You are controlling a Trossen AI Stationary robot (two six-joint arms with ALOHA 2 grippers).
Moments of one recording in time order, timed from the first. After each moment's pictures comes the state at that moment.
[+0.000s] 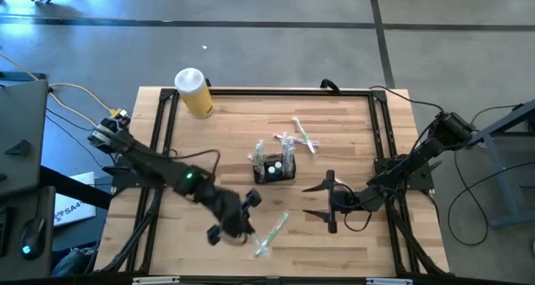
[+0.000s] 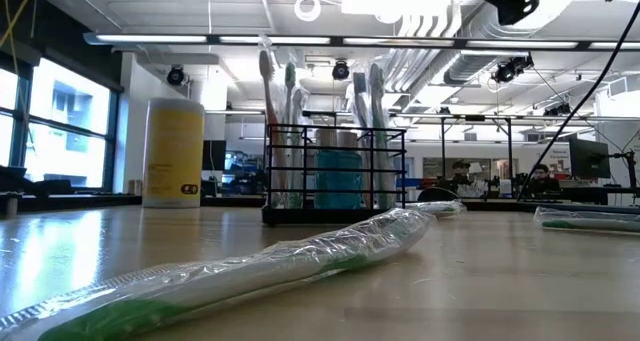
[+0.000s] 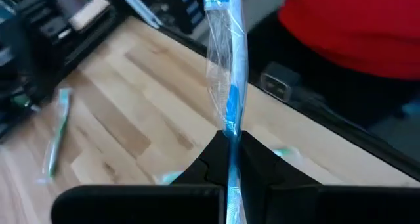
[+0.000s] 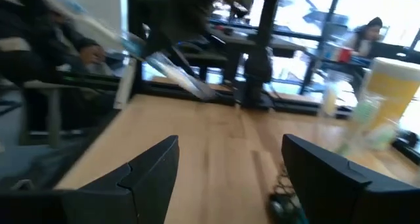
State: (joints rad) left arm -0.47 1.52 1.32 -0.41 0.10 0.42; right arm 0.66 1.37 0.49 0.81 0.65 -0.05
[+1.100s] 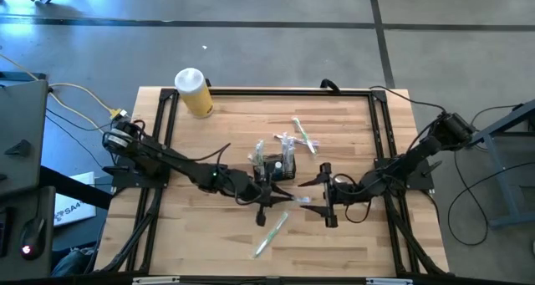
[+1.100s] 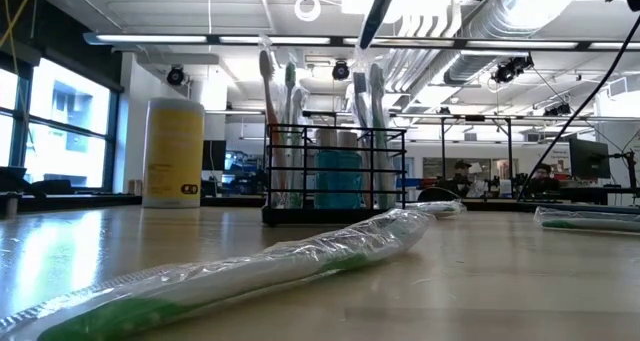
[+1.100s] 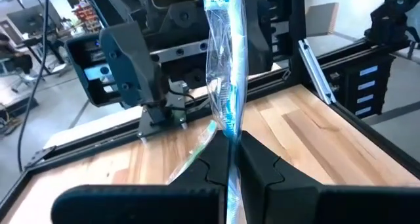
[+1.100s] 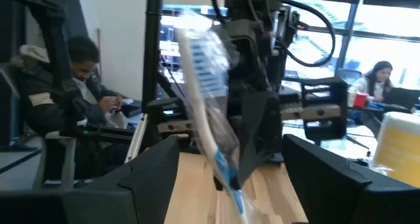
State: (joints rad) left arm -0.33 1.67 1.09 0.48 -0.22 0.24; right arm 0.55 1.37 0.49 1.04 0.45 -0.15
